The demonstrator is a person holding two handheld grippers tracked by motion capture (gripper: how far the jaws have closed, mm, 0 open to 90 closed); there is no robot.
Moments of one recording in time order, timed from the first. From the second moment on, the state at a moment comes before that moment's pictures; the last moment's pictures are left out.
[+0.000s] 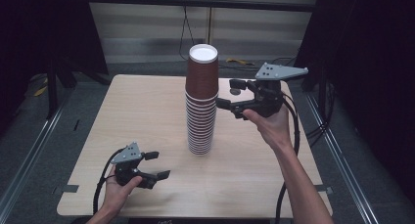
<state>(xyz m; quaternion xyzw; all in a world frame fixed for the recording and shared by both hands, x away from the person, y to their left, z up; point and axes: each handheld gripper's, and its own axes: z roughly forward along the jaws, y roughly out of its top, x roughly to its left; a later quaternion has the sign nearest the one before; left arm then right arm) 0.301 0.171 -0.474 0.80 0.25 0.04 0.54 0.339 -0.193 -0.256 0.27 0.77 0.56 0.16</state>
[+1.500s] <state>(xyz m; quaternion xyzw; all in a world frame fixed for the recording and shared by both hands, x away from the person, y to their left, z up) 0.301 0.172 -0.474 0.80 0.25 0.04 0.54 0.394 -0.142 -0.215 0.27 0.79 0.54 0.15</state>
